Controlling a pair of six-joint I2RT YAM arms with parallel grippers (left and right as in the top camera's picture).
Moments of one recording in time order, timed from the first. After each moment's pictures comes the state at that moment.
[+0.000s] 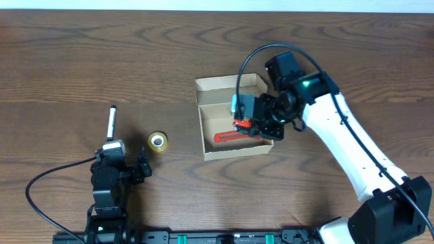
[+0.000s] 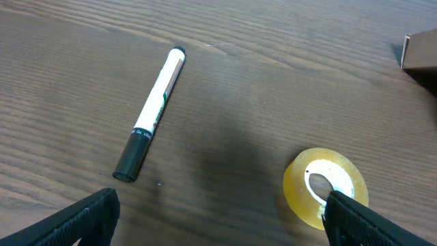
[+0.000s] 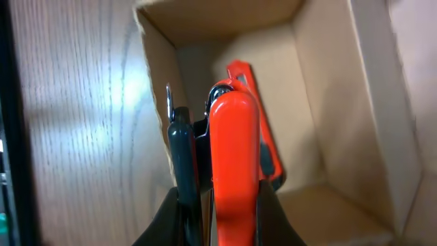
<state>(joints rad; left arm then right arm) 0.03 0.45 0.02 -0.11 -0.04 -0.15 0.41 1.63 1.39 -1.15 -0.39 -0.99</state>
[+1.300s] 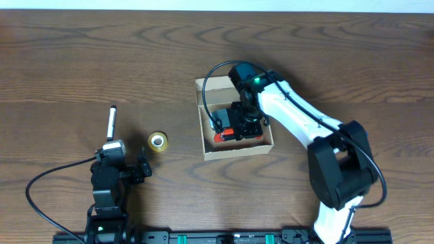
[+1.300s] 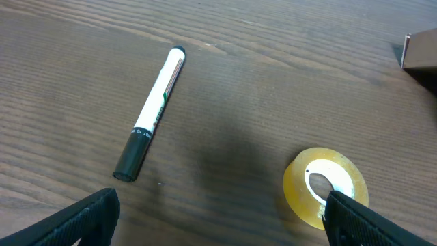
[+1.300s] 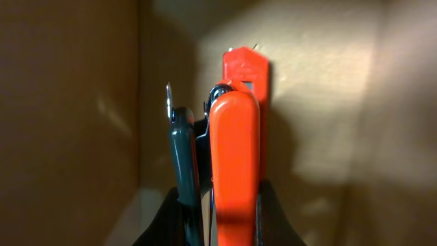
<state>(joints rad) 0.03 0.45 0.02 -0.11 -0.04 -0.15 0.51 1.99 1.44 -1.02 -0.26 -1.22</state>
